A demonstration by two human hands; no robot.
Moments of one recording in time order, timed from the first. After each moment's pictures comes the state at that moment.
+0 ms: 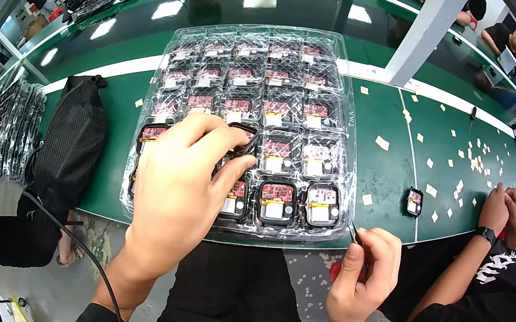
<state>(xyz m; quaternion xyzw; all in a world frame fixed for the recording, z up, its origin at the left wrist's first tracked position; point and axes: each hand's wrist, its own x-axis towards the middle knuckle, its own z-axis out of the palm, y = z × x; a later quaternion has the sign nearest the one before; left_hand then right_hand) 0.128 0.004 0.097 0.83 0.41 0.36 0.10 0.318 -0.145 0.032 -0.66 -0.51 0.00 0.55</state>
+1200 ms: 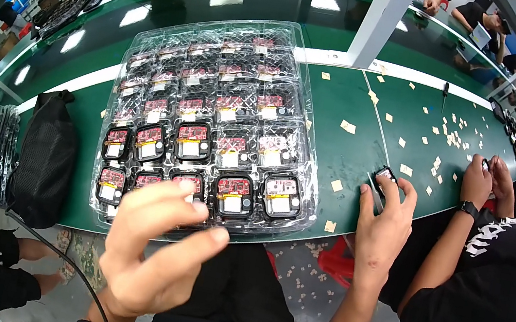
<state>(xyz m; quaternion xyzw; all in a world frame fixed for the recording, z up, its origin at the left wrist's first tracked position) 0.116 -0.039 0.099 0.87 0.19 0.45 0.11 0.391 -0.121 0.026 -0.86 -0.40 -0.15 0.27</state>
